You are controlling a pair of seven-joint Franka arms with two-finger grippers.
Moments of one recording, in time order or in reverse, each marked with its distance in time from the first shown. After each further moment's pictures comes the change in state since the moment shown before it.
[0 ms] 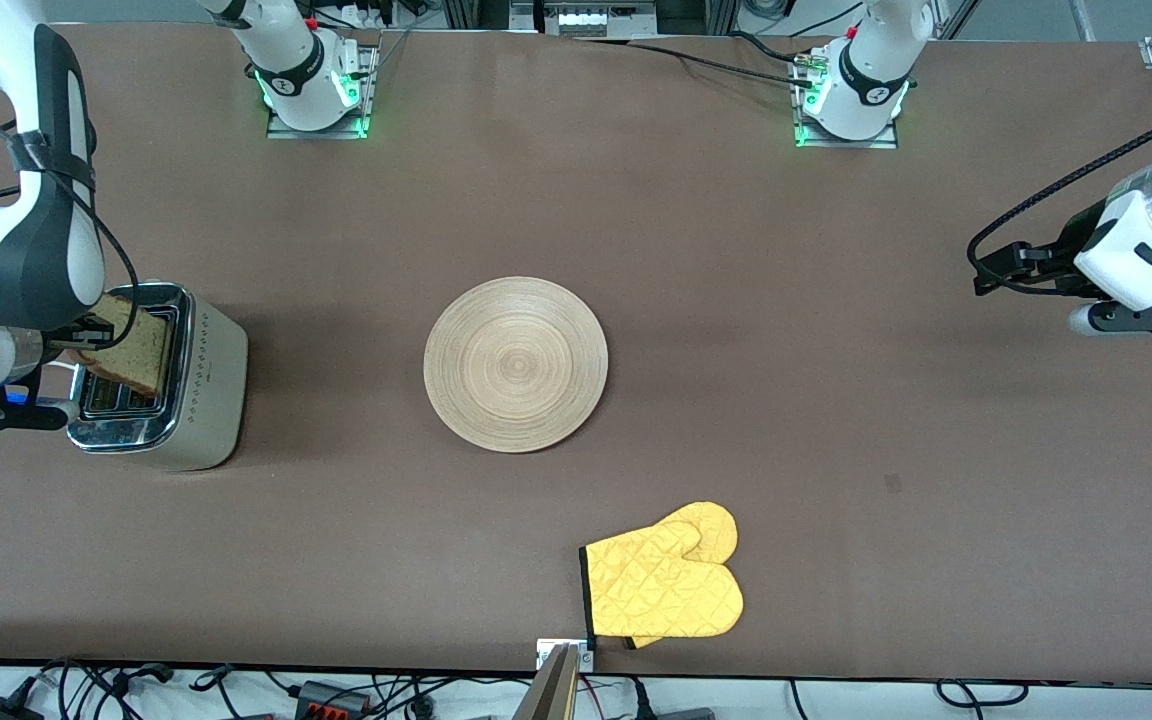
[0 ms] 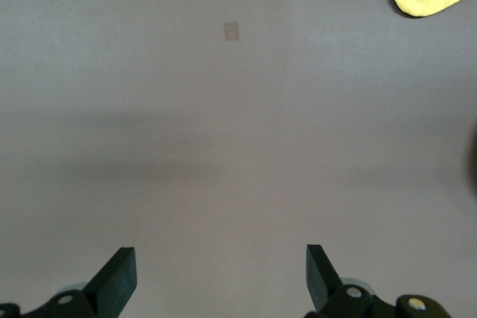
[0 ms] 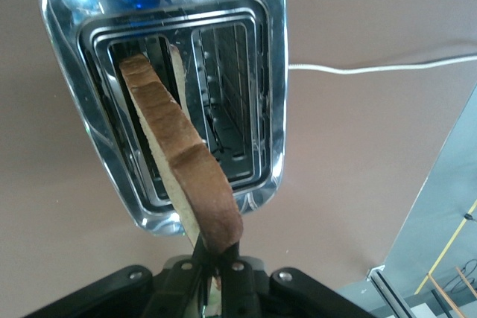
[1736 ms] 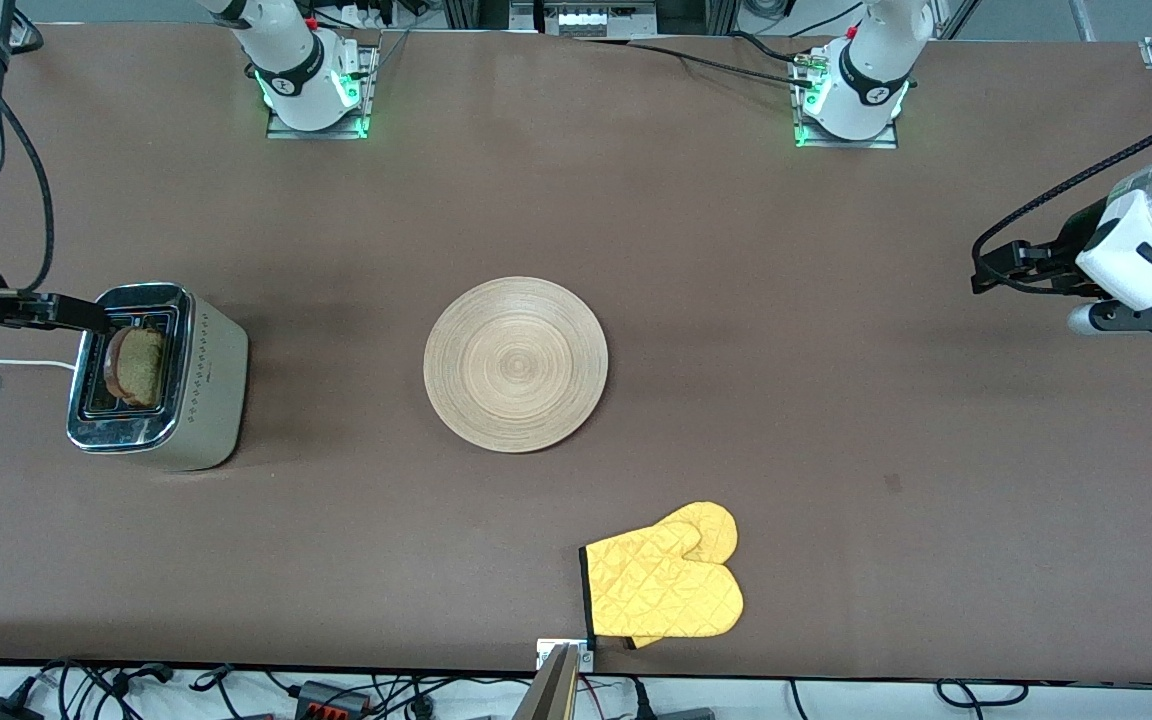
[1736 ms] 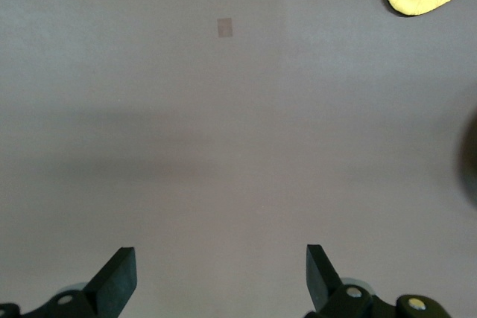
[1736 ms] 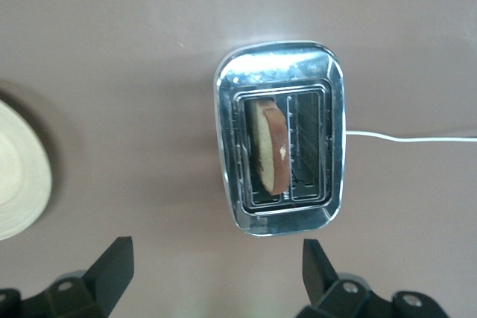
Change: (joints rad) left arm 0.004 0.000 0.001 0.000 -0.024 -0.007 -0.001; right arm 0.003 -0.165 0.005 0.062 0.228 0.065 -0.033
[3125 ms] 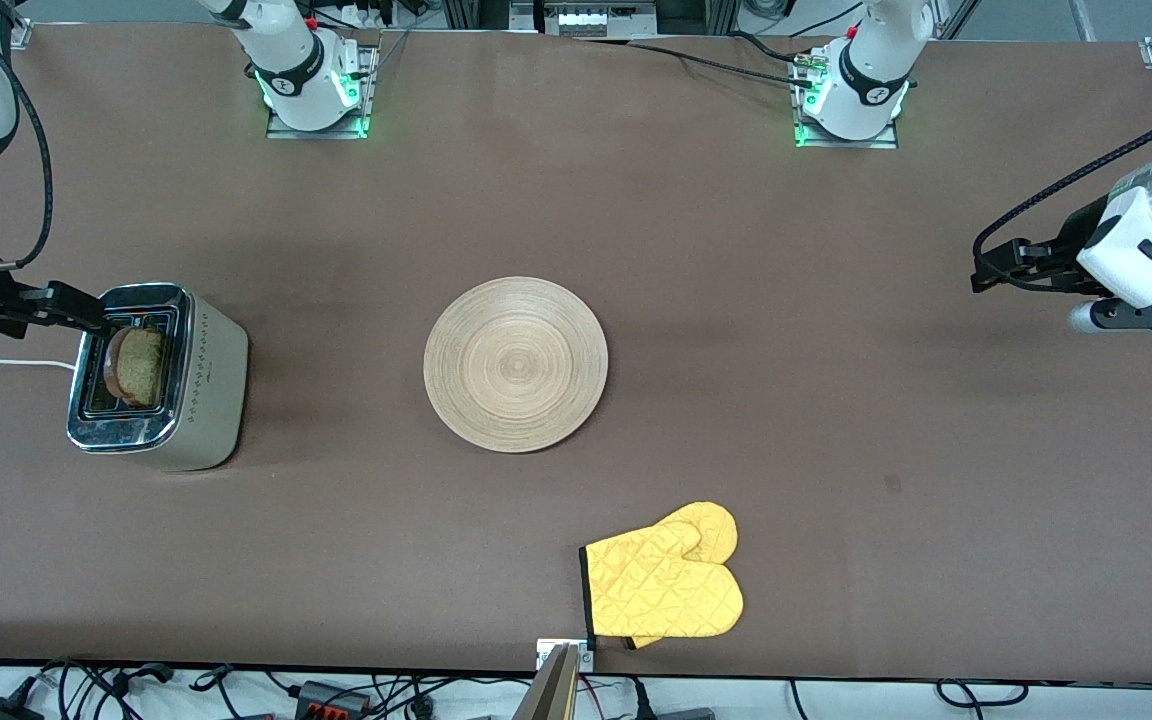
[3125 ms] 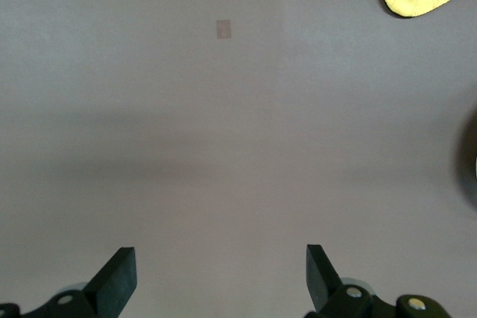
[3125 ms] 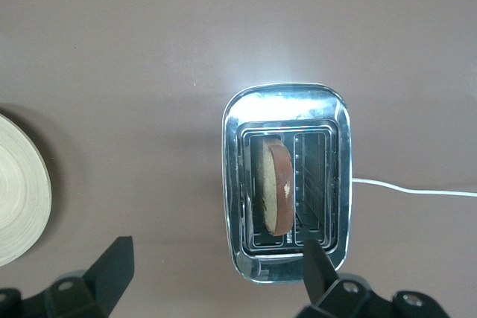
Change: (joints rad) left arm 0.000 -0.004 -0.001 0.001 -0.002 0.000 0.000; right arm -0.001 -0.173 -0.002 -0.315 0.009 0.304 -0.067
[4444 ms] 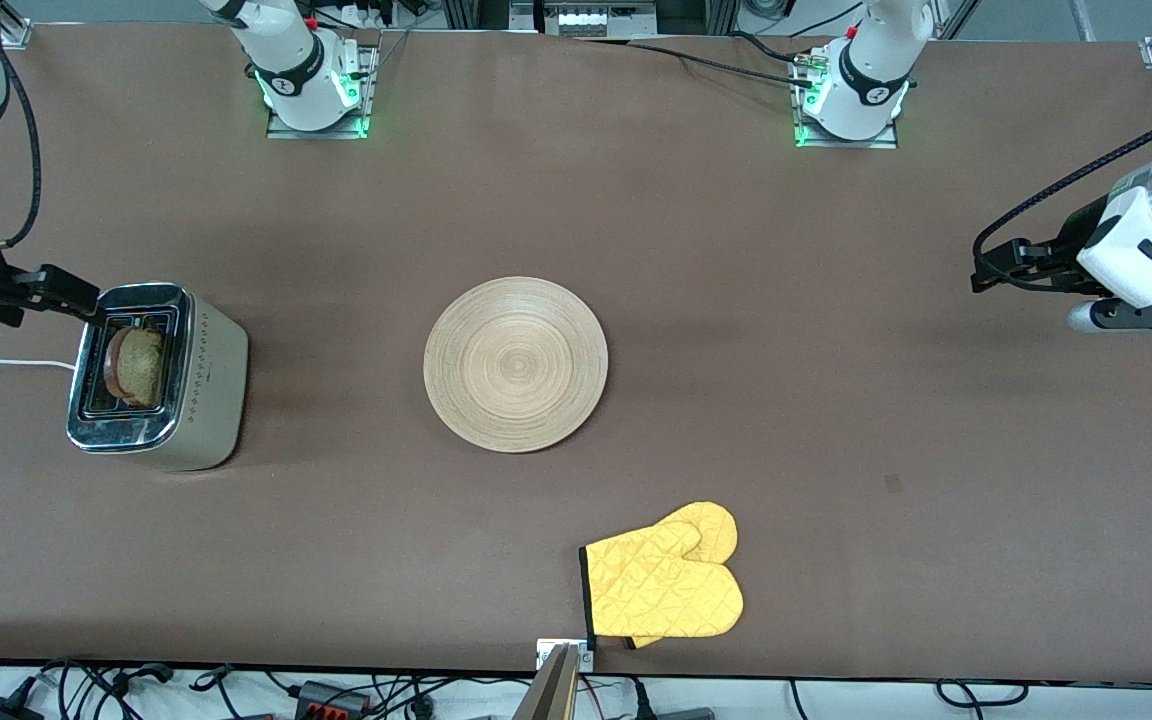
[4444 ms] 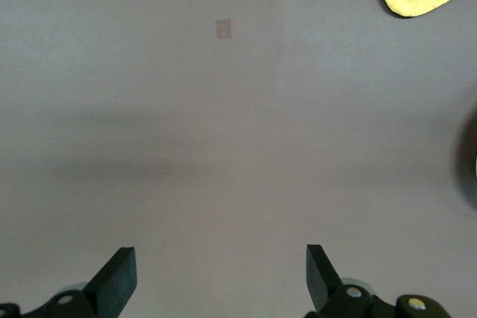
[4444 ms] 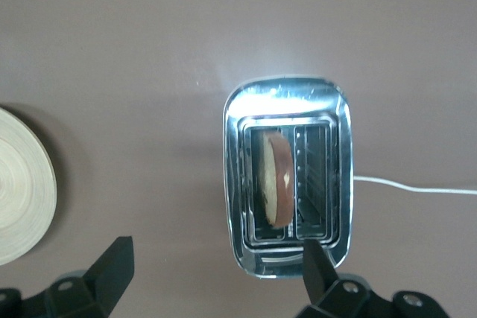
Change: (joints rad) left arm 0.000 0.000 0.000 0.000 0.000 0.000 0.000; right arm -0.116 -0.092 0.113 -0.129 -0.003 0.057 0.002
